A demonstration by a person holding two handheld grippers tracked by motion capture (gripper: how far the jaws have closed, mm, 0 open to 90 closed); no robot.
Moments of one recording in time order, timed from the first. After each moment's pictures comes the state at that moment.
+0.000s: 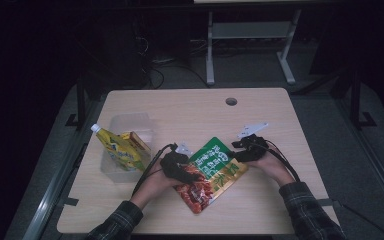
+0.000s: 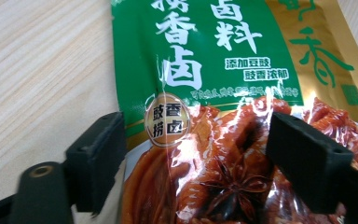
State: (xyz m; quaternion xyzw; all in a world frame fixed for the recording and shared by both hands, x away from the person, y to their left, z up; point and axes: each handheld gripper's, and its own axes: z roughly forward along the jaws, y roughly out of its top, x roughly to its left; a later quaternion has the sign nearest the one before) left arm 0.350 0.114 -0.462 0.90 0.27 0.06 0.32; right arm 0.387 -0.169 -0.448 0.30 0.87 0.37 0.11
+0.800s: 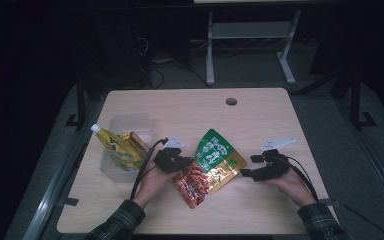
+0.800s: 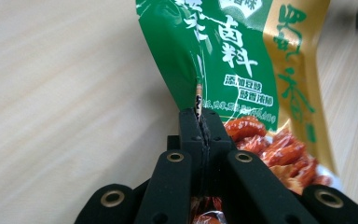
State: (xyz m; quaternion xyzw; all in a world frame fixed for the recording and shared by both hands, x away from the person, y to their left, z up) left arm 0.350 0.133 -0.438 0.86 0.31 0.07 0.40; right arm 0.329 -0.215 -0.447 0.37 0.83 0.41 0.04
